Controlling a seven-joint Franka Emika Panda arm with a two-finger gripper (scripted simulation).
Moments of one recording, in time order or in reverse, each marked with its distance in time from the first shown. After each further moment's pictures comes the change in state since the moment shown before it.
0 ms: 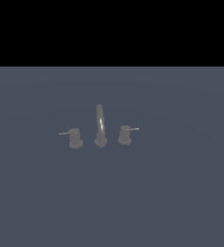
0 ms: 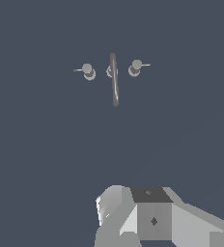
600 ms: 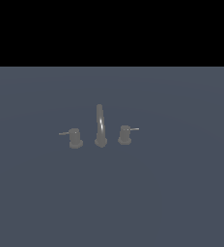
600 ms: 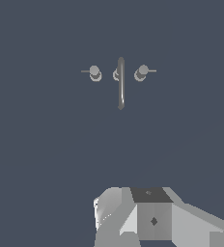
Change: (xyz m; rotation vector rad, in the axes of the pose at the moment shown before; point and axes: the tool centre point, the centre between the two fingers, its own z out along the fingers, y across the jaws) arm 0.006 -0.014 -0.005 -0.010 0.011 -0.065
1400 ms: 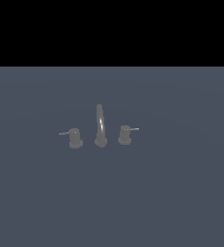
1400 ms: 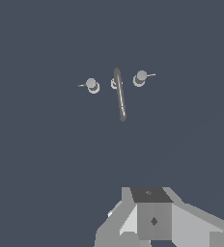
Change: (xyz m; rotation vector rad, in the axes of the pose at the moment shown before) arm 0.044 0.003 0.017 0.047 -0.004 0.125
